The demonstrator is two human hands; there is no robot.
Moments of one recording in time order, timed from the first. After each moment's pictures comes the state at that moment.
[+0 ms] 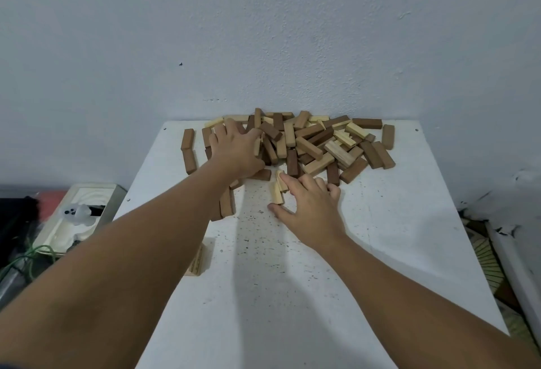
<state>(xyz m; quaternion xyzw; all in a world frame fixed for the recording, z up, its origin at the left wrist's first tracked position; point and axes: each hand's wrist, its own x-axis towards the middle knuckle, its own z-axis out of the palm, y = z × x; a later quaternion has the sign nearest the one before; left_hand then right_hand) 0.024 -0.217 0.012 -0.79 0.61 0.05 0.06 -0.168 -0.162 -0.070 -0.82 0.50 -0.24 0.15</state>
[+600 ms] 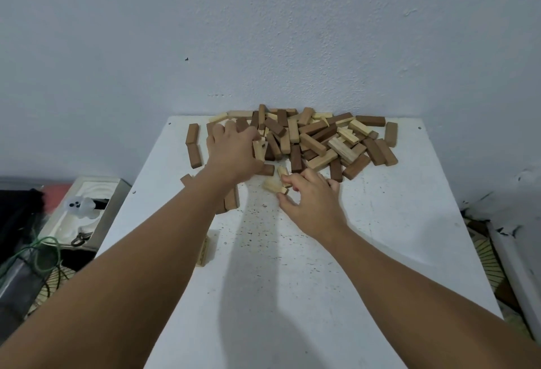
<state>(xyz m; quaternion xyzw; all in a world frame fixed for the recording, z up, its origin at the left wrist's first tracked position) 0.020 -0.181 0.028 -0.79 0.61 0.07 -0.04 -0.168 -0.167 -0.072 -0.81 0.49 -0.26 0.20</state>
